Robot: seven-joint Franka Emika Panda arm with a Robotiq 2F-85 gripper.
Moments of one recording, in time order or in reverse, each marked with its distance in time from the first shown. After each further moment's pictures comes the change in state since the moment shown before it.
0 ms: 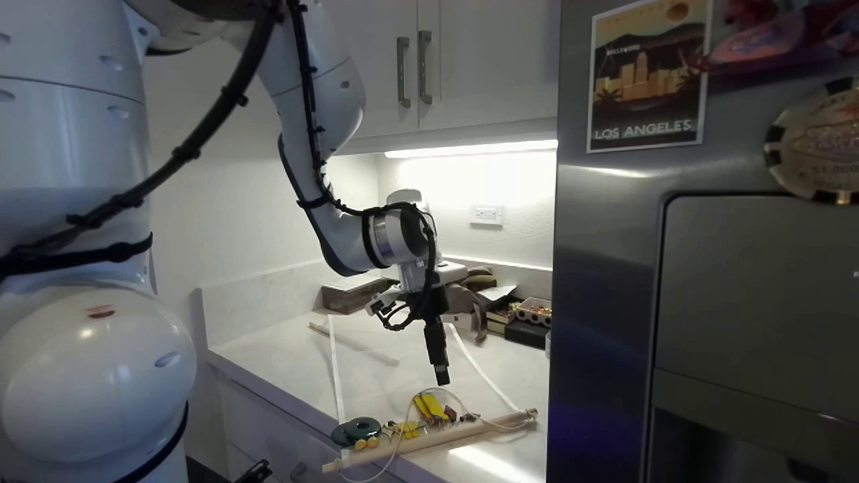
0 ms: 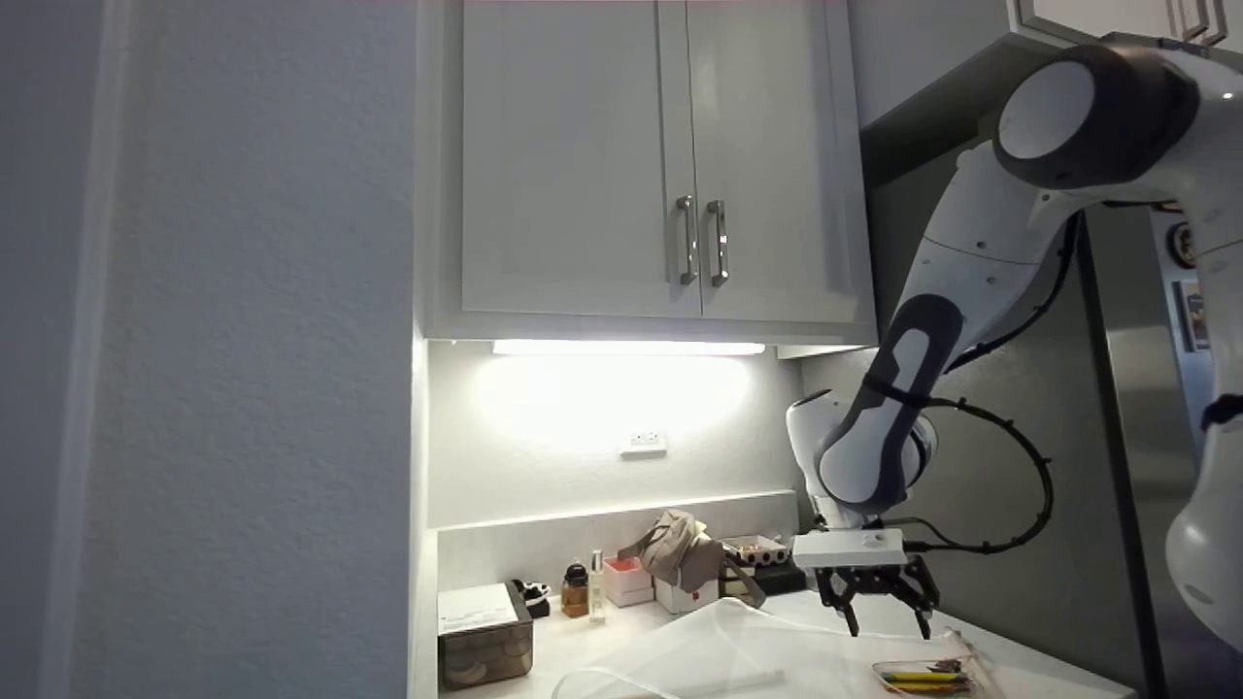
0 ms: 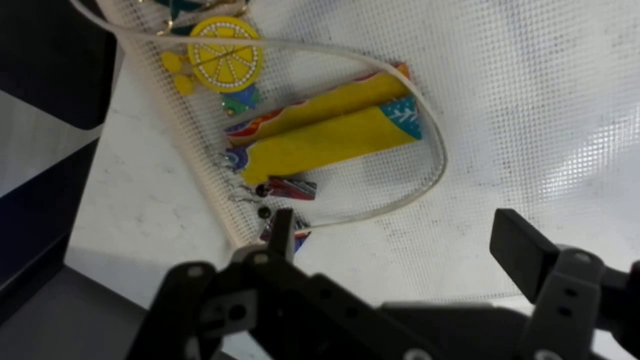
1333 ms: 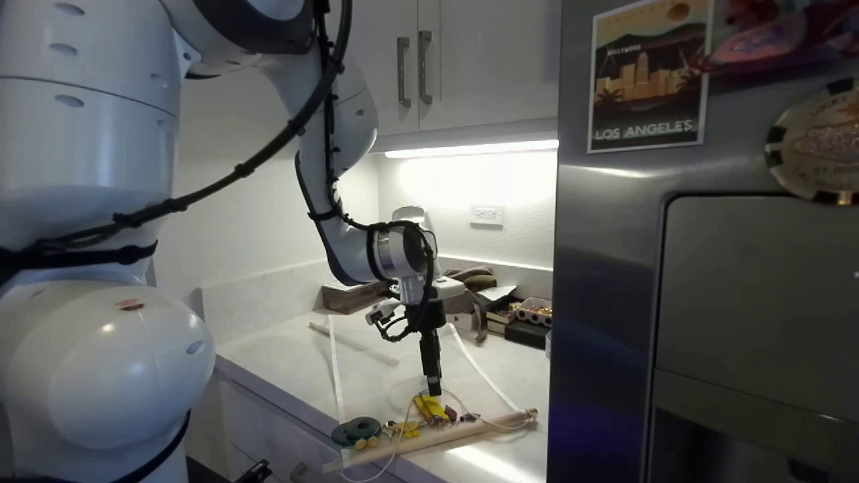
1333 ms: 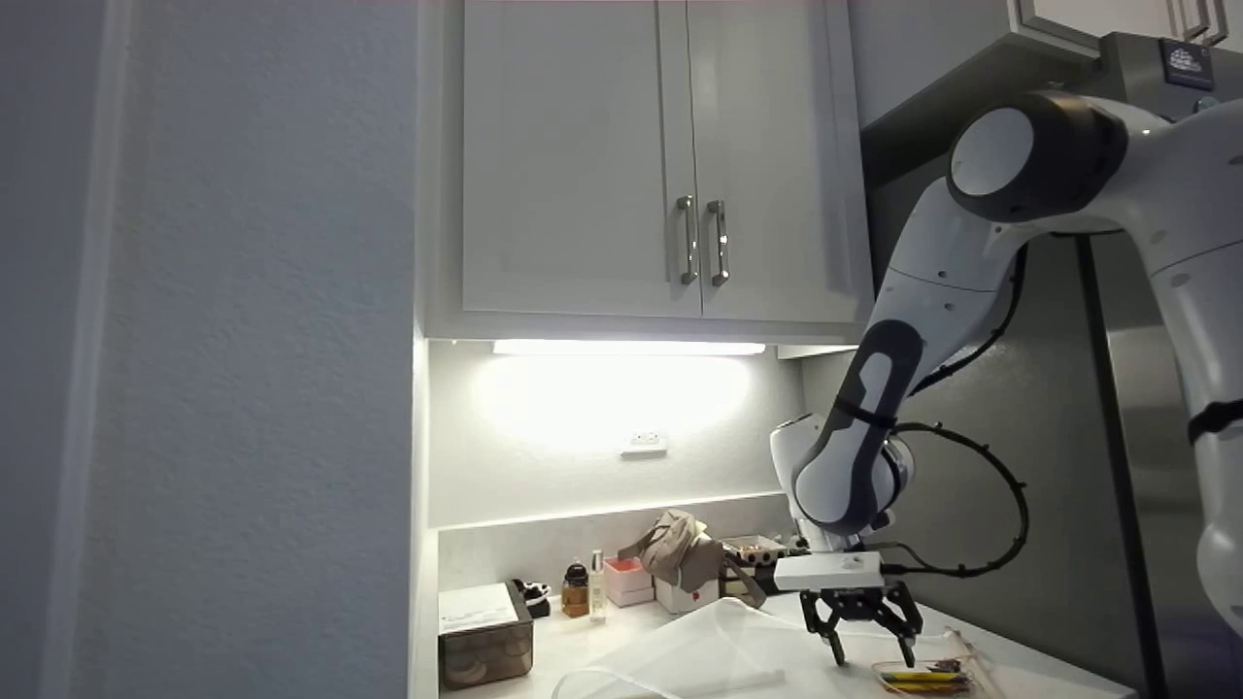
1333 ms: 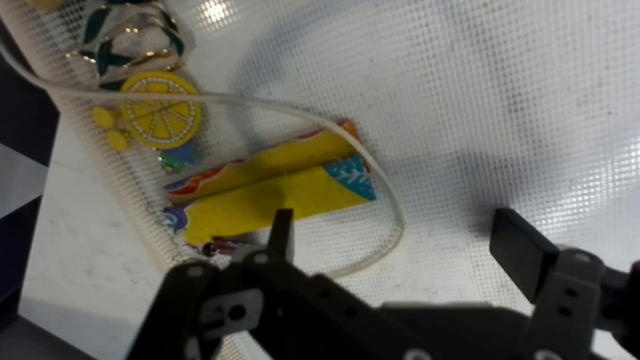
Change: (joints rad) arm 0.151 0.124 -0.113 0.065 0.082 0.011 -0.008
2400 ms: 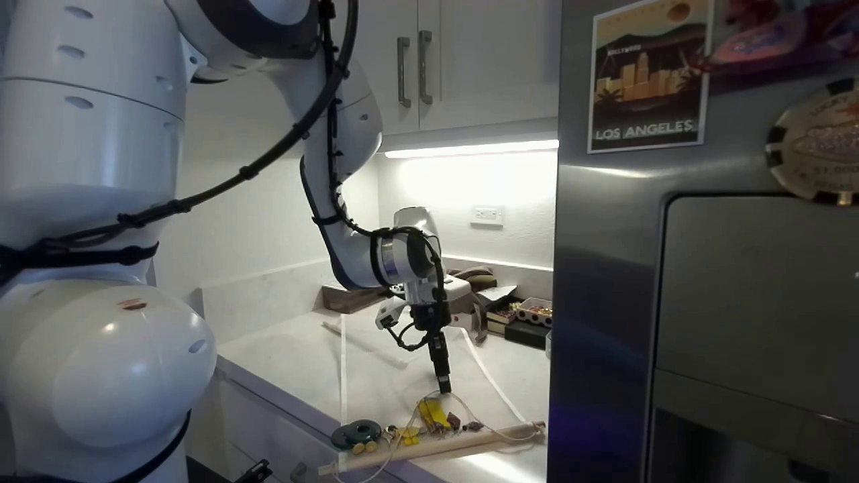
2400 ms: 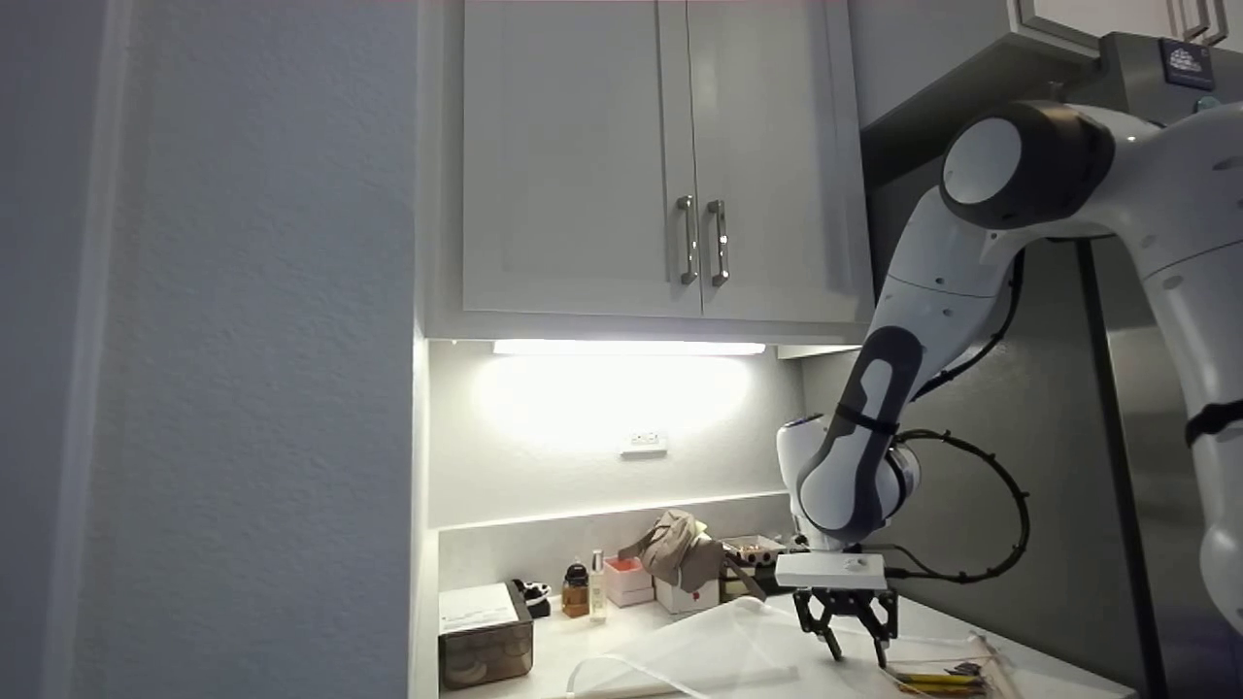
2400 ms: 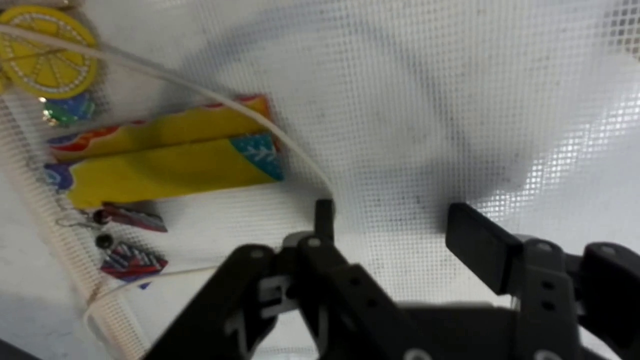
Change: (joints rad) arm 0.013 0.022 -0.037 0.000 0.001 0.134 -0.097
